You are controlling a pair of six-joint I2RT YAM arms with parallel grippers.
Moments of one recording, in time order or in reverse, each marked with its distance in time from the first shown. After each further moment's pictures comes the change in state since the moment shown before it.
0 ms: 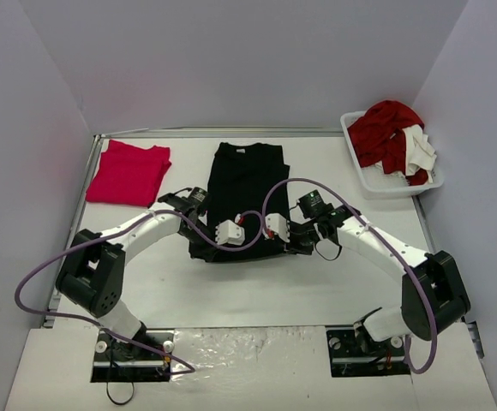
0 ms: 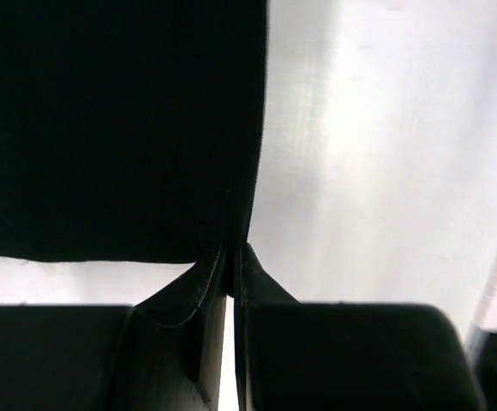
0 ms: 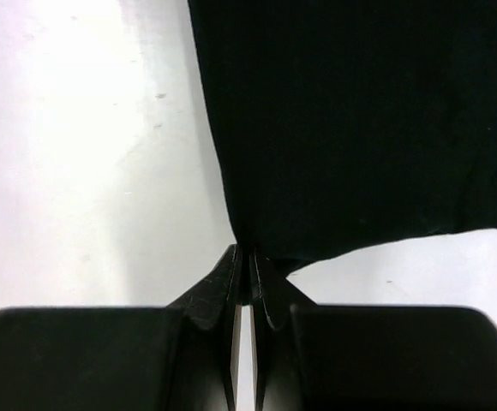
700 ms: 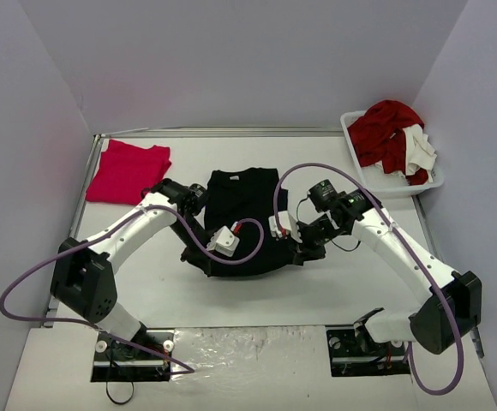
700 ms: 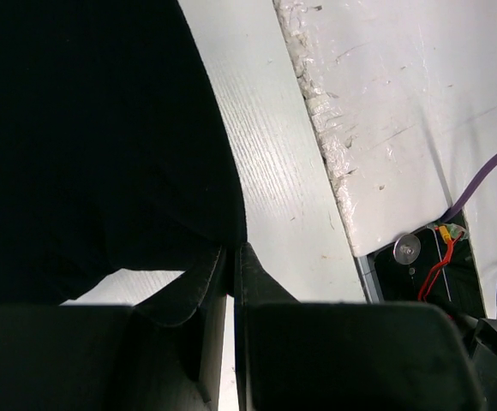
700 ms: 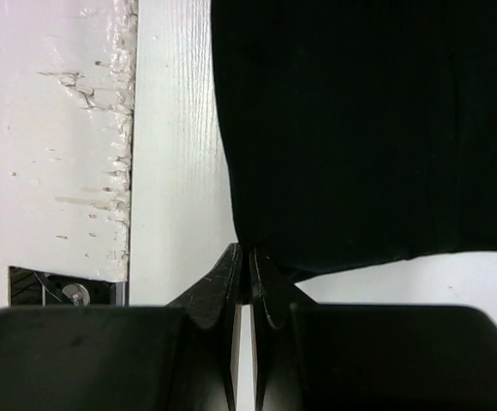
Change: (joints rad) left arm -0.027 -0.056 0.198 -0.557 0.278 0.409; right arm -0.003 -0.113 0.217 -0.518 -0.215 -0.106
